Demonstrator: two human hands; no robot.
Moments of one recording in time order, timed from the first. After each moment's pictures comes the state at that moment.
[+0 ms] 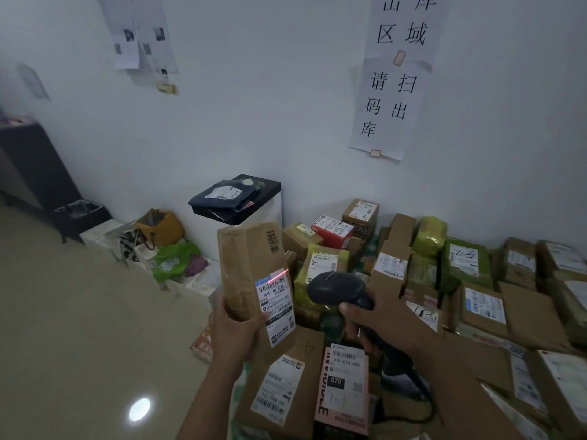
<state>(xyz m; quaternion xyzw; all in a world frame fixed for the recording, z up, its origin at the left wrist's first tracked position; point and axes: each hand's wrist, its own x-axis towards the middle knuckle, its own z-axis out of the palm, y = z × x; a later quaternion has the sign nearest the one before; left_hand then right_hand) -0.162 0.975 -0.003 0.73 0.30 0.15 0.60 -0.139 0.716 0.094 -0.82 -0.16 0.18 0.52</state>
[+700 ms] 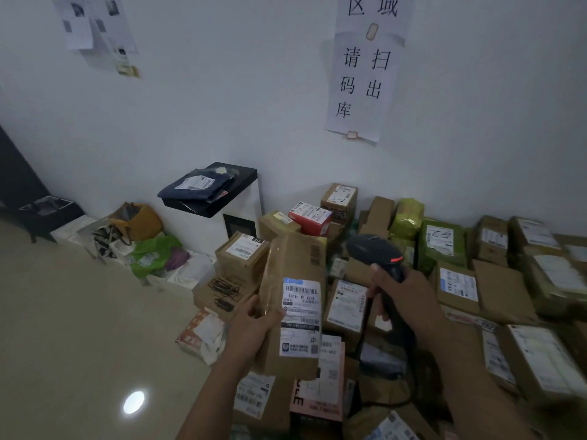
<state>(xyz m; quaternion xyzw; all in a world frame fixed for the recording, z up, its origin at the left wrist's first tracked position) -0.144 0.919 -0.009 0.72 0.22 -0.03 0.66 -0.120 0.662 0.084 -0.79 0.02 0.03 0.61</state>
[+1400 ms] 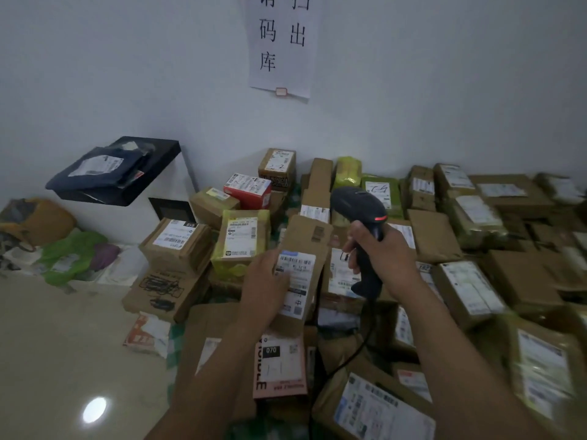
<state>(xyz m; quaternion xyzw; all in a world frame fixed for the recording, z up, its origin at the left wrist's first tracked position) -0.079 0.825 -0.012 0.91 -0.06 0.03 0.41 -0.104 0.625 0.073 -0.75 0.10 -0.06 0.65</state>
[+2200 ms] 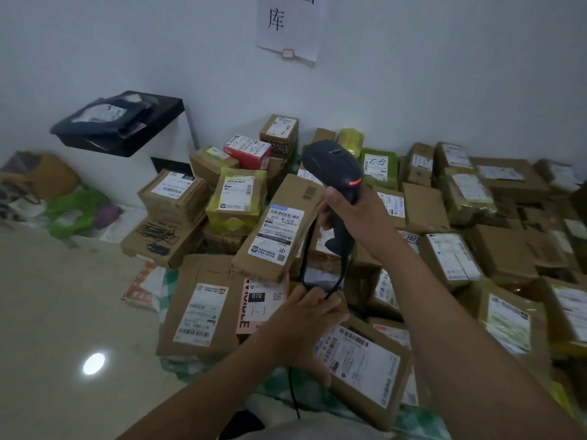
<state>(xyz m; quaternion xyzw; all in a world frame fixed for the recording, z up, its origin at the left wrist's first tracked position) -0.197 0.783 -0.065 0.87 -0.50 -0.02 0.04 -0.130 0.631 0.073 -0.80 -0.02 -0.04 0.59</state>
